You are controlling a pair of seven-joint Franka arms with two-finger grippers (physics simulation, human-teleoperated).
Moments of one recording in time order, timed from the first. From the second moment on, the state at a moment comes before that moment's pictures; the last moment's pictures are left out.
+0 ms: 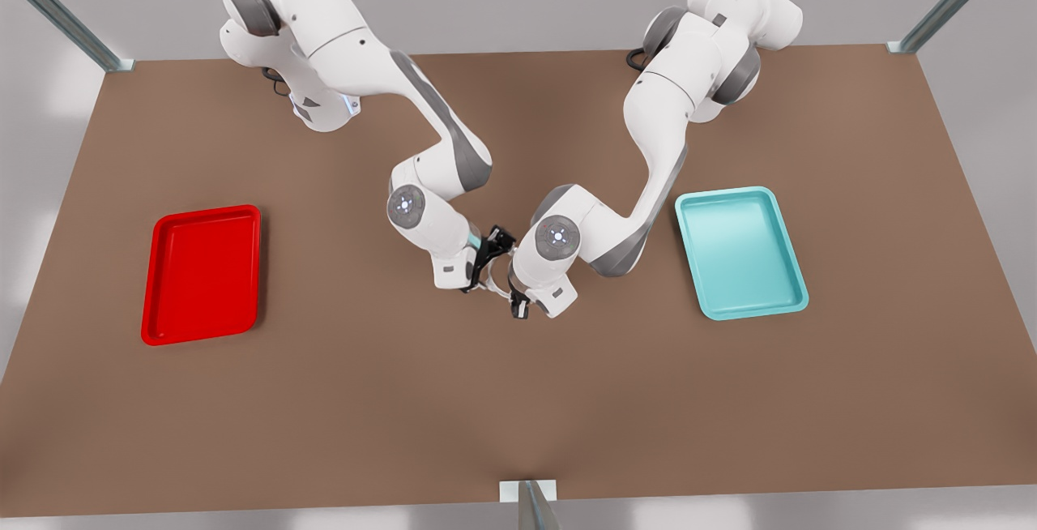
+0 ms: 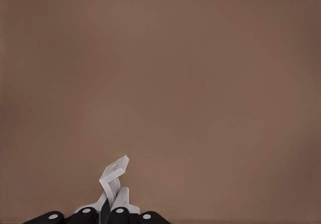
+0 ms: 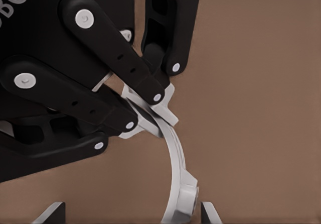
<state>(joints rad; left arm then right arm) -0.61 0.91 -0.12 -0.98 -0.07 2.01 -2.14 0.81 0.51 -0.19 -1.69 0.59 2.39 -0.44</state>
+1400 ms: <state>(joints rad) -0.58 0.85 -0.12 -0.98 -0.09 1.93 -2.17 0.83 0.56 -0.19 -1.67 0.60 2.40 -0.48</state>
